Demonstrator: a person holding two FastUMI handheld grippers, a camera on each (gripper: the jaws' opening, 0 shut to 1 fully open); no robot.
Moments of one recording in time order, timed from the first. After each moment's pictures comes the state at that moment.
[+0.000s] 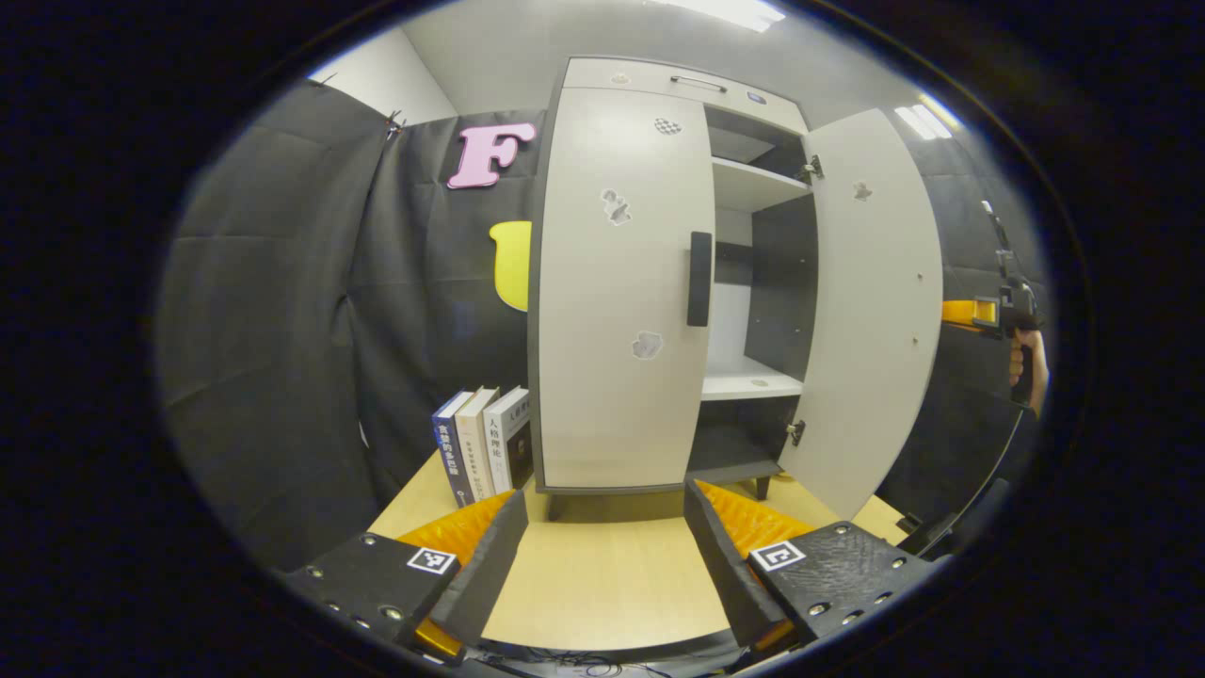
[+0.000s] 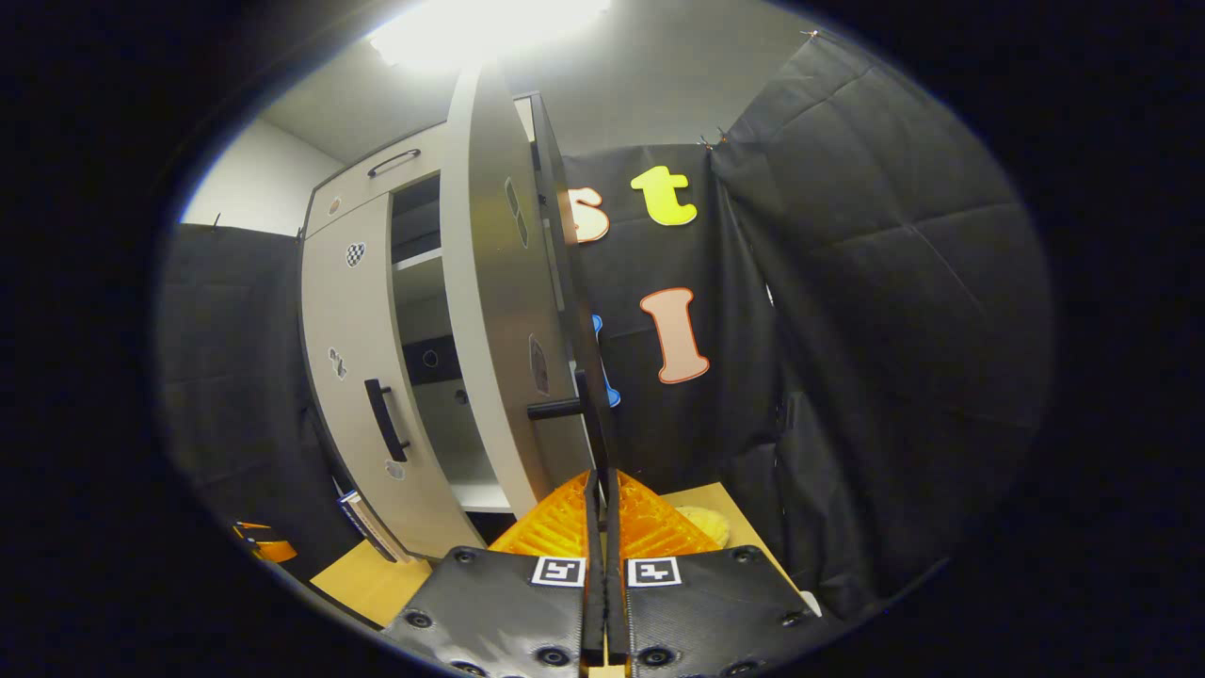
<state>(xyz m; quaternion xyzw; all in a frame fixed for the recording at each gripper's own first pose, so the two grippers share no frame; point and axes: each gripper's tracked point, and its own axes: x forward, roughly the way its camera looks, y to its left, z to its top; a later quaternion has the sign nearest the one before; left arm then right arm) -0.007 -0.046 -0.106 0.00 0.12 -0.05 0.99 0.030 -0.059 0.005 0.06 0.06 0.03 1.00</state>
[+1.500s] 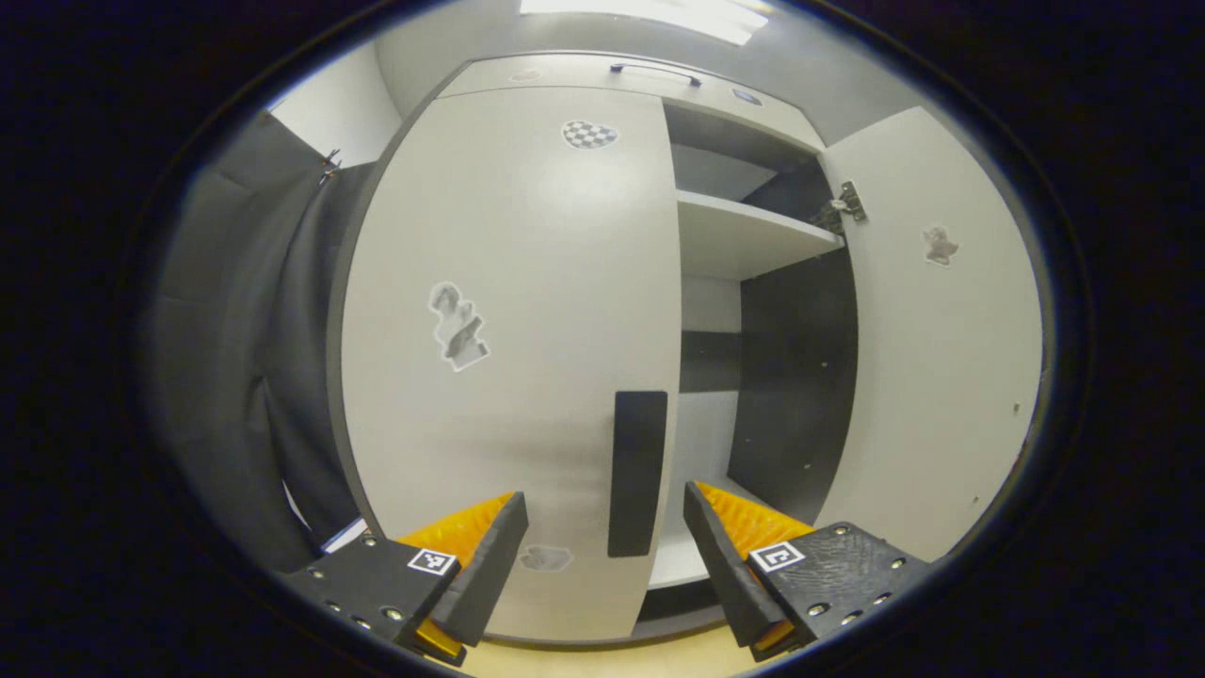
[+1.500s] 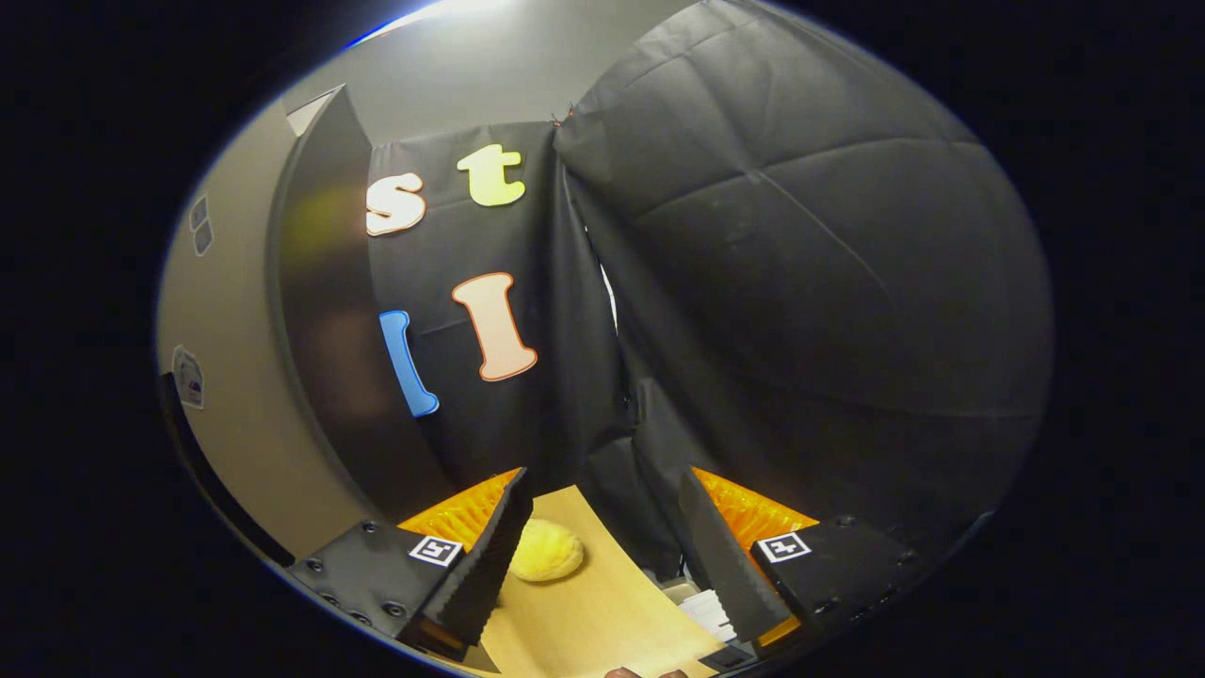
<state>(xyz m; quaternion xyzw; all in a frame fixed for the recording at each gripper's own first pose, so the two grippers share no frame) 0.254 -0.196 0.030 0.00 0.01 -0.08 1.00 0.121 -0.292 -0.049 0.09 0.09 -0.16 0.98</state>
